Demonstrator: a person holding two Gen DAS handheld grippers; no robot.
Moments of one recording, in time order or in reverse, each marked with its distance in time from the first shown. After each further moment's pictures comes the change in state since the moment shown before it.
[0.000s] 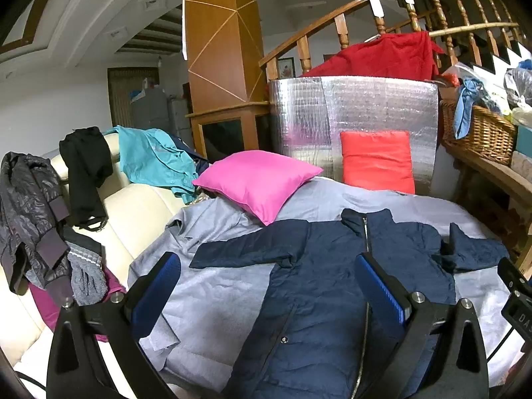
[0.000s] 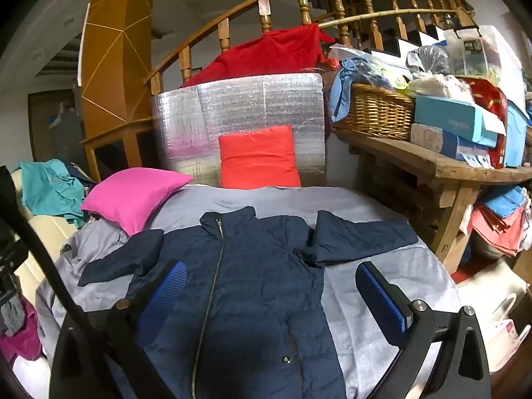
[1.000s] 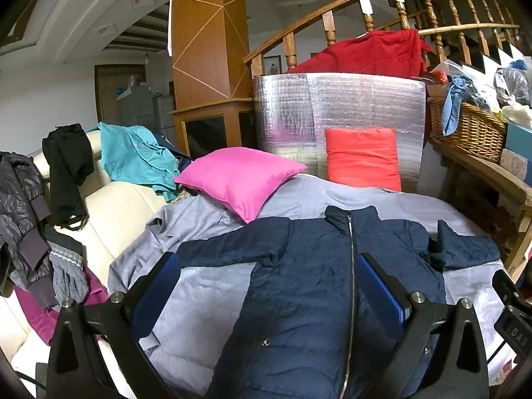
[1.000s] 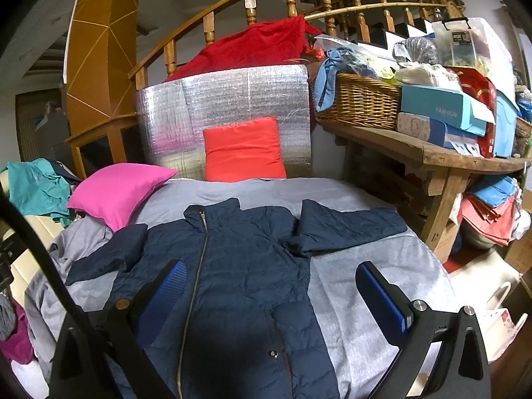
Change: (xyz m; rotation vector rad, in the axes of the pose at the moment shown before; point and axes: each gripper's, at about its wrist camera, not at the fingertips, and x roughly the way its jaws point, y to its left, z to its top) left arm 0.009 -0.012 -0.002 -0.003 0.006 -0.070; right arm 0.004 -0.014 -0.008 0.012 0.027 -0.055
